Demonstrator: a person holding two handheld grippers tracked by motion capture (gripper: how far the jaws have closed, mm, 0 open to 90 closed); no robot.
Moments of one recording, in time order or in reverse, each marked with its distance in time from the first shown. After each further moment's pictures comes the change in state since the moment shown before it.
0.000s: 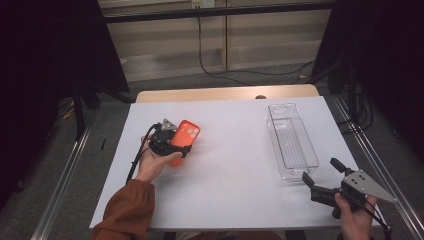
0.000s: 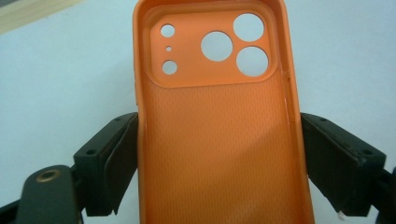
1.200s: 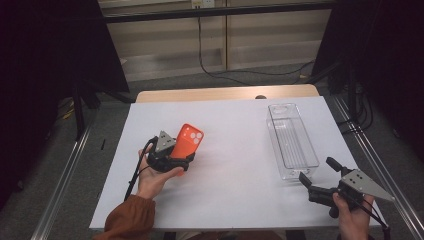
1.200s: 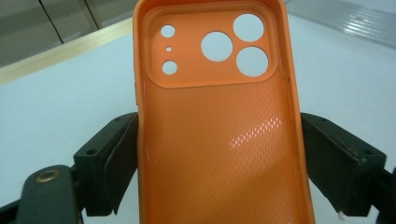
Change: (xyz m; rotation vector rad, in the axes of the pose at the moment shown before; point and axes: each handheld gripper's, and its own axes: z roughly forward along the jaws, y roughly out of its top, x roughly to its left) left arm -0.040 -0.023 -0.036 -0.217 0.003 0.037; right arm 0.006 0.004 0.003 -0.013 0.050 0.006
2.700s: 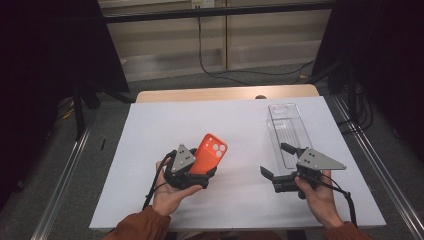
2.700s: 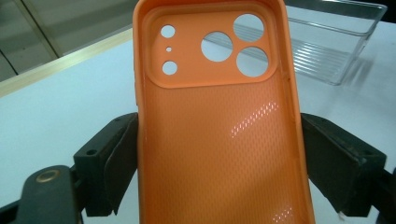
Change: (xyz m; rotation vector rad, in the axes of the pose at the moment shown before) left arm -0.070 0.011 -0.012 -0.086 -0.117 0.068; right arm 0.052 0.036 0.072 0.053 0.326 -0.095
